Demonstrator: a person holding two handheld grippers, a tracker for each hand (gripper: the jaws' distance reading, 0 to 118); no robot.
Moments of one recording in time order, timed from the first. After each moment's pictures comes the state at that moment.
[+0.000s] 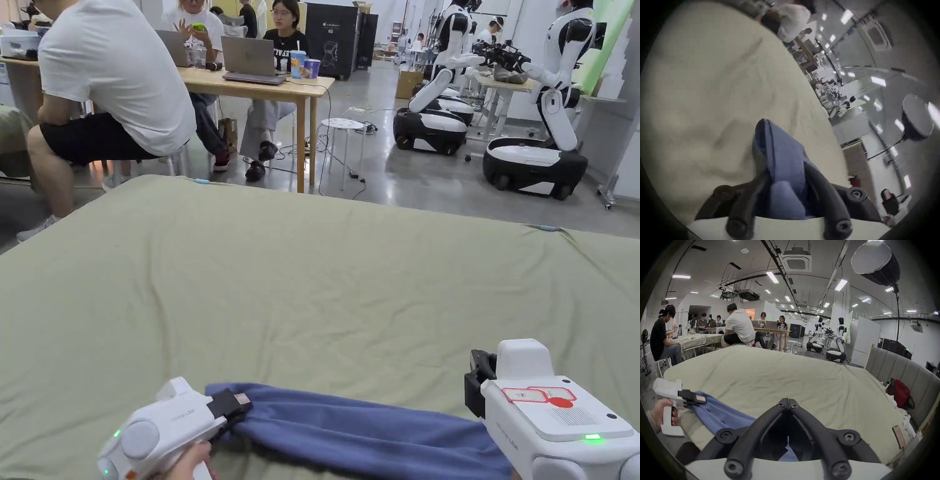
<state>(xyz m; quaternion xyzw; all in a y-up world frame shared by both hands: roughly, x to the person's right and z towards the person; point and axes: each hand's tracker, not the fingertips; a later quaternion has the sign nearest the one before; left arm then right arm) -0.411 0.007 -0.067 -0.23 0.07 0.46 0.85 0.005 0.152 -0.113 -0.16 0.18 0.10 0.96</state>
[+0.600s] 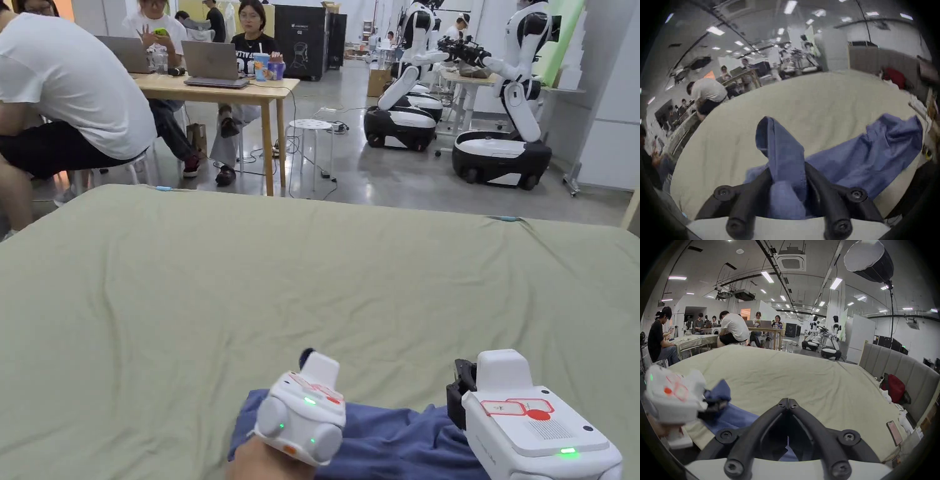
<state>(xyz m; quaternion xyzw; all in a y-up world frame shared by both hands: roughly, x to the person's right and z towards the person) -0.142 0.058 -0.135 -0.32 0.02 -0.13 0.94 0.066 0.140 -0.109 -0.17 0.16 0.10 0.97</state>
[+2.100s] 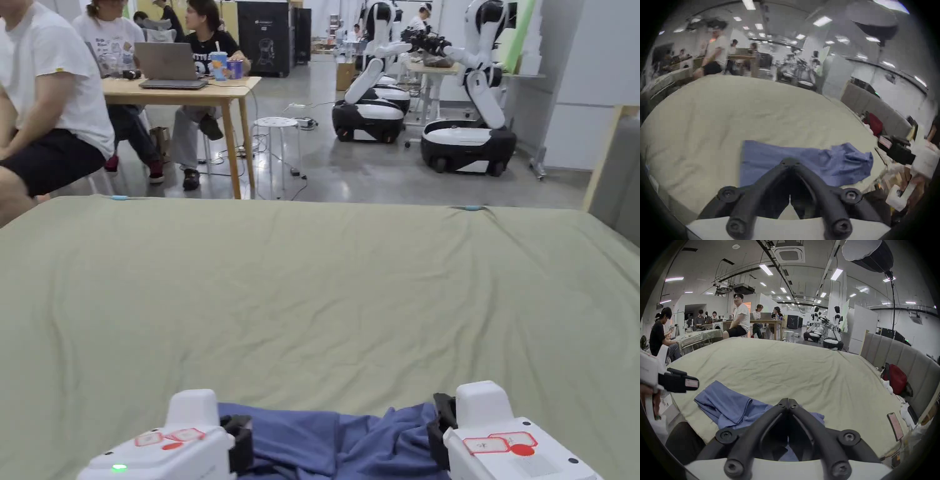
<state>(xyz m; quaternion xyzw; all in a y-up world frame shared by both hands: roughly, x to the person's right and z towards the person) -0.238 0.101 -0.049 -0.28 -0.01 0.16 0.95 0.098 0.124 -0.105 -0.21 0.17 0.09 0.96</state>
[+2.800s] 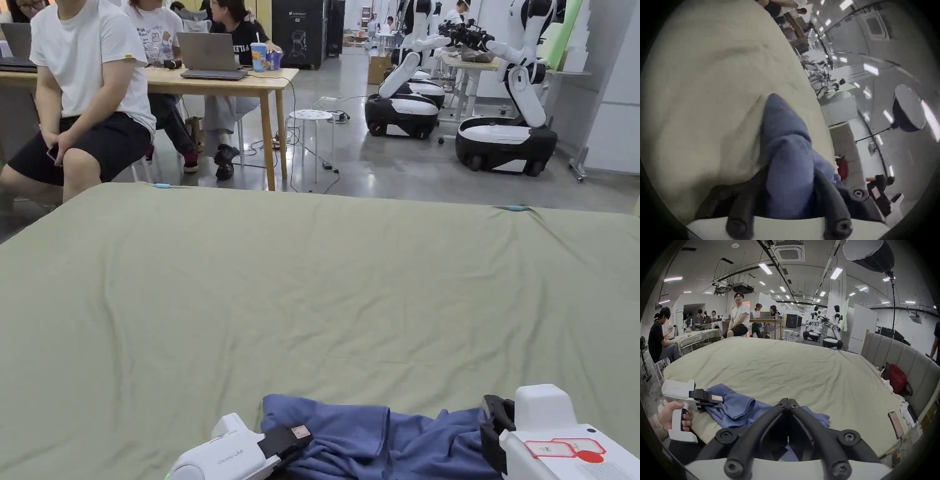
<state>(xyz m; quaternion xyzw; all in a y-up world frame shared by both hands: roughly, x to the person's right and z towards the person) -0.284 -0.030 -0.116 -0.30 -0.04 0.50 0.82 0.081 0.130 -0.103 -0.22 0.17 0.09 0.96</state>
